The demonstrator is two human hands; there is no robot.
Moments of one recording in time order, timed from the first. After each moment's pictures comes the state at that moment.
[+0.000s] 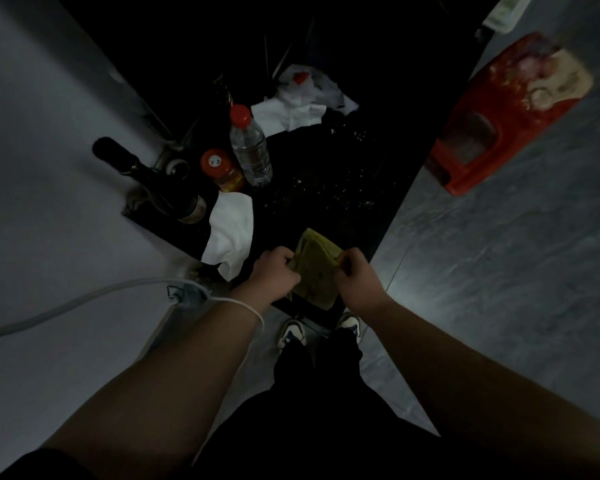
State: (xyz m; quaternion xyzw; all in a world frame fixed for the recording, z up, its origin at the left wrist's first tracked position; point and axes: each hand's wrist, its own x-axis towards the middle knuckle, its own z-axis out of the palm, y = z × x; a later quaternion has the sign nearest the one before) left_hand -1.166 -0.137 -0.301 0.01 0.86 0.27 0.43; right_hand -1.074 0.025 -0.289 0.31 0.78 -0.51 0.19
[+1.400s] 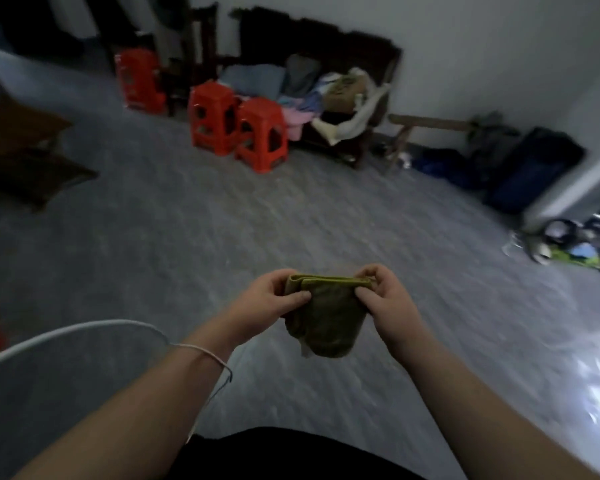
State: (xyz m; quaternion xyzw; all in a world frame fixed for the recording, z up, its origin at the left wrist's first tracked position) left_hand -0.353 0.006 -0.052 0.67 0.31 0.14 0.67; right_hand -0.168 -0.123 -0.030 0.68 0.36 -0.37 -0.52
